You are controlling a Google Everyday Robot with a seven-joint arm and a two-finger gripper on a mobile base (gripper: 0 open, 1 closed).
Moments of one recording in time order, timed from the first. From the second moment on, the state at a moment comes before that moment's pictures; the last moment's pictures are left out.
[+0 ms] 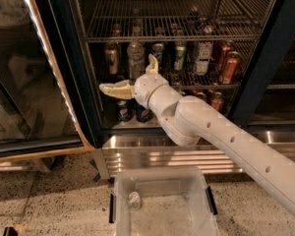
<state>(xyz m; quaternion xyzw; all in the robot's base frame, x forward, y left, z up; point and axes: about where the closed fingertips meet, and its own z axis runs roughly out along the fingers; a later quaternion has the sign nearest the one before) 0.664 0.050 0.864 -0.26 0.62 0.20 0.71</state>
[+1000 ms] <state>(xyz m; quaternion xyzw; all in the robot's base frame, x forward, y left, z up) 0.672 0.074 0.838 -0.24 0.65 0.22 0.68</state>
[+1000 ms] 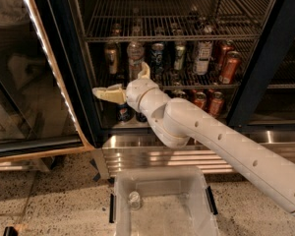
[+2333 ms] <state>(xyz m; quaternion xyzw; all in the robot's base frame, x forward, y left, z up) 0.693 0.092 0.794 -0.18 0.69 0.16 0.68</state>
